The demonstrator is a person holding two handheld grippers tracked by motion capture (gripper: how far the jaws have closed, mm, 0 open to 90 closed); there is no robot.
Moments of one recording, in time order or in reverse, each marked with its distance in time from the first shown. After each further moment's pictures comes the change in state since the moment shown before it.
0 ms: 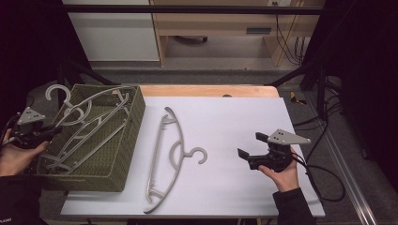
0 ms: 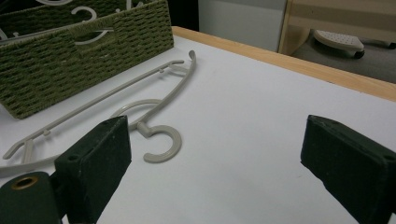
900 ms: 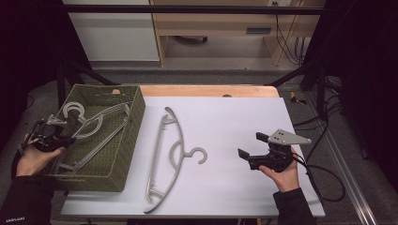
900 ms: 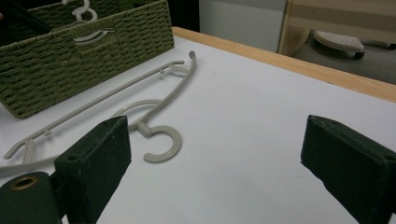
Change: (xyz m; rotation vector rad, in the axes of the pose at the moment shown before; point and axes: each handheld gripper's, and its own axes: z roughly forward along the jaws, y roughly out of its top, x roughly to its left) left arm -0.016 -0.009 0.039 0.195 -0.028 -0.060; right arm 0.000 0.000 -0.001 -0.002 0.004 -0.005
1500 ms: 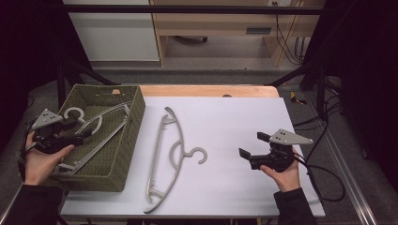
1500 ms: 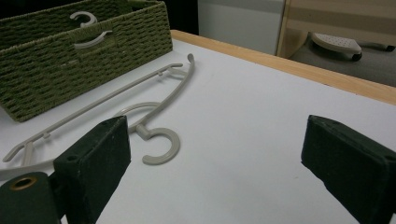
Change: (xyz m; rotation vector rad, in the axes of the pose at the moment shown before) left arm -0.061 0.024 -0.058 -0.403 -0.123 -0.078; right arm -0.002 0.000 -0.002 -0.011 -0.003 0.003
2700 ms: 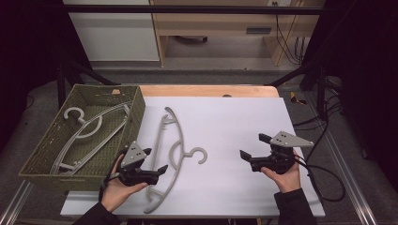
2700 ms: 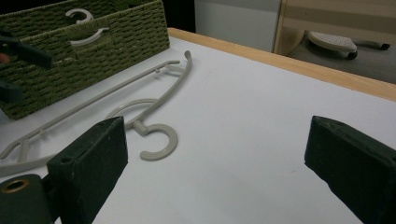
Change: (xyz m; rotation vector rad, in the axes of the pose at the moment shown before) left arm -0.191 -0.033 0.059 0.042 -0.336 0.181; right arm 0.001 -0.005 -0.002 0.000 -0.018 0.005
